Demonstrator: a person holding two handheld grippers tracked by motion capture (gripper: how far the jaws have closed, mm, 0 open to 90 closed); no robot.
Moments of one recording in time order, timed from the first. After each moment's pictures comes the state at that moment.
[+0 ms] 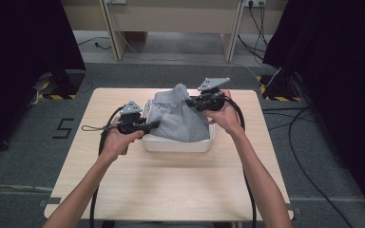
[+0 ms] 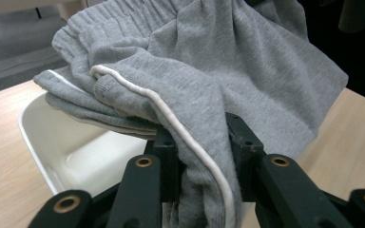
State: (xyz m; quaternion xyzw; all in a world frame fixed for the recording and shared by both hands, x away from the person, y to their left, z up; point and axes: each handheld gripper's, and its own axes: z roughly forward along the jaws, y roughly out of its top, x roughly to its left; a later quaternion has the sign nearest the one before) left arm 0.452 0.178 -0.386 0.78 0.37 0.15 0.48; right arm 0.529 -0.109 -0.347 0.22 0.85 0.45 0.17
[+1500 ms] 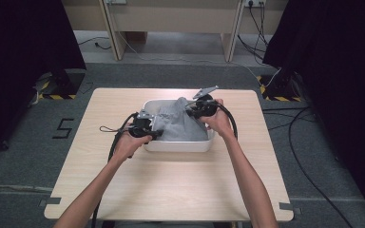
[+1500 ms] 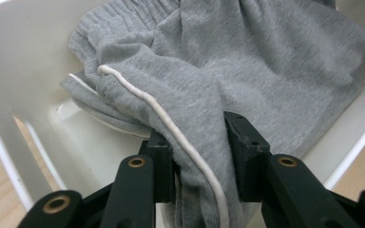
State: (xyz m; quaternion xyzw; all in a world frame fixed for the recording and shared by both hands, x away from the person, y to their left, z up) left arm 0.478 0.163 -0.444 0.82 0.40 0.14 0.40; right arm 0.563 -0.100 -0.415 0.28 0.87 0.38 0.14
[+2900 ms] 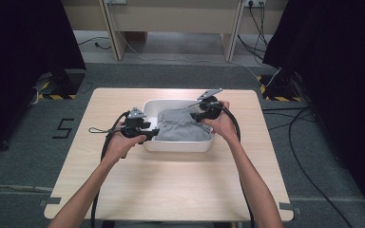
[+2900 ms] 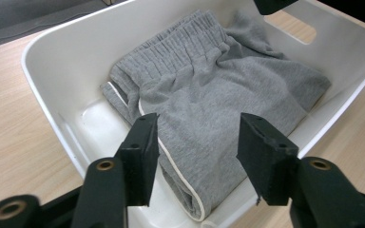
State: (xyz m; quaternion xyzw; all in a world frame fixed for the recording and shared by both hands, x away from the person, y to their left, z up) left arm 0.458 0.180 -0.417 0.80 0.40 0.16 0.42; right arm 0.547 -0.112 -0.408 0.32 0.86 0.36 0.18
